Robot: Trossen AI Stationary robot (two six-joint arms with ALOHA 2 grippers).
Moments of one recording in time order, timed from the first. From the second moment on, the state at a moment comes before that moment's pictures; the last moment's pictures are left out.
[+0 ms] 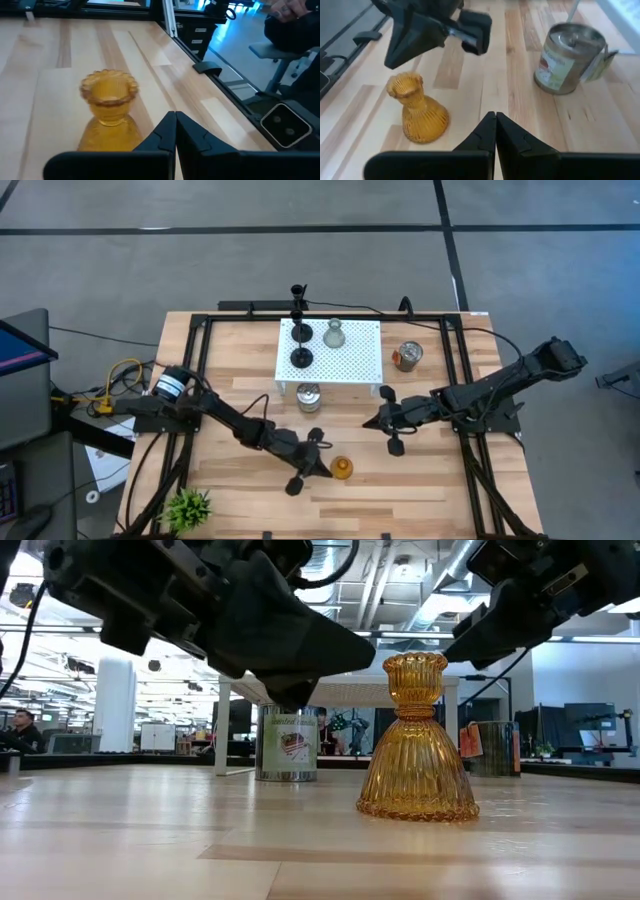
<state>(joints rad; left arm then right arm) -0.40 1.76 0.81 0.82 0.07 -0.09 0.31 1.19 0.49 0.17 0.18 0.13</state>
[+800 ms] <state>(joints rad) -0.42 2.00 1.02 0.84 -0.19 -0.09 0.41 1.19 0.49 0.28 0.33 0.11</state>
